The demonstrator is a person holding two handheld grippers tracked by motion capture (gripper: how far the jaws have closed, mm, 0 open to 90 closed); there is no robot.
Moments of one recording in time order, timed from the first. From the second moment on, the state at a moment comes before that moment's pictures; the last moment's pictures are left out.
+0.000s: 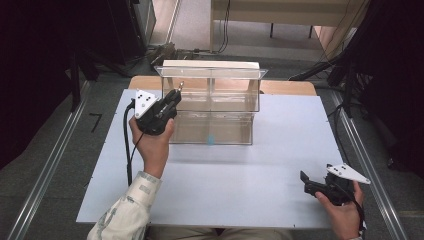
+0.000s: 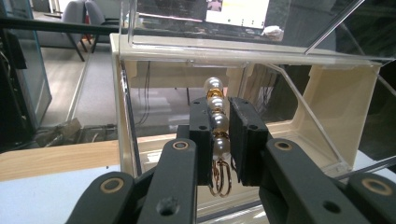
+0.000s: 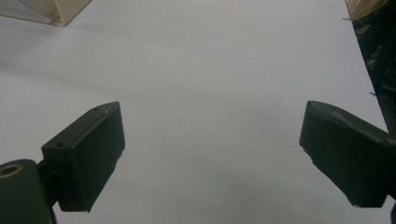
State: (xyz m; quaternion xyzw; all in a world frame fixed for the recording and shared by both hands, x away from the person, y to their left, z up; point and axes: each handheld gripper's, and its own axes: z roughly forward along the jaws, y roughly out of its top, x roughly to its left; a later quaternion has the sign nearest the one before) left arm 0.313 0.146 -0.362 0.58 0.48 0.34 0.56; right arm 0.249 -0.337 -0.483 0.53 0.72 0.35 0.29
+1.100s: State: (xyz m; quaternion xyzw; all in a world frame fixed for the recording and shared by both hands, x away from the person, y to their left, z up) left arm 0.309 0.129 -0.363 0.60 0.46 0.37 0.54; right arm 0.248 -0.337 -0.483 0.53 0.72 0.35 0.29
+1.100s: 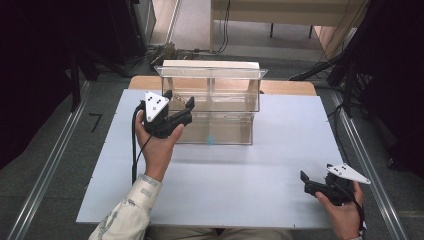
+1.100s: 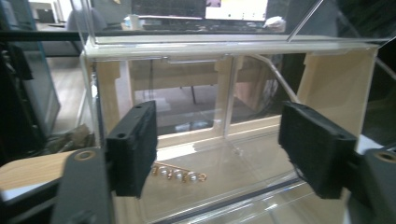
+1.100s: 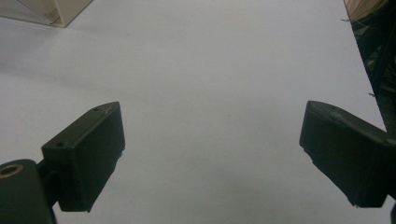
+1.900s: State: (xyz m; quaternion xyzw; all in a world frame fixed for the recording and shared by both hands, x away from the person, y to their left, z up) left arm 0.268 0.144 -0.371 0.60 0.47 0.36 0.53; right arm 0.248 -0.337 -0.482 0.53 0.72 0.35 0.29
